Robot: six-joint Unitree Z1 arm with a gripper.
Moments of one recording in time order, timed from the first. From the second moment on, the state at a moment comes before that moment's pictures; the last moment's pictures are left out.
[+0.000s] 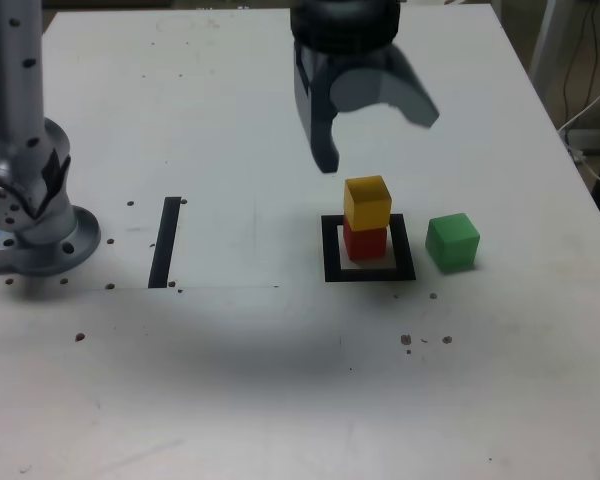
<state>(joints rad) -0.08 1.85 -1.62 1.34 0.08 -0.27</state>
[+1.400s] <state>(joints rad) -0.12 2.26 -2.03 1.38 0.05 -0.35</state>
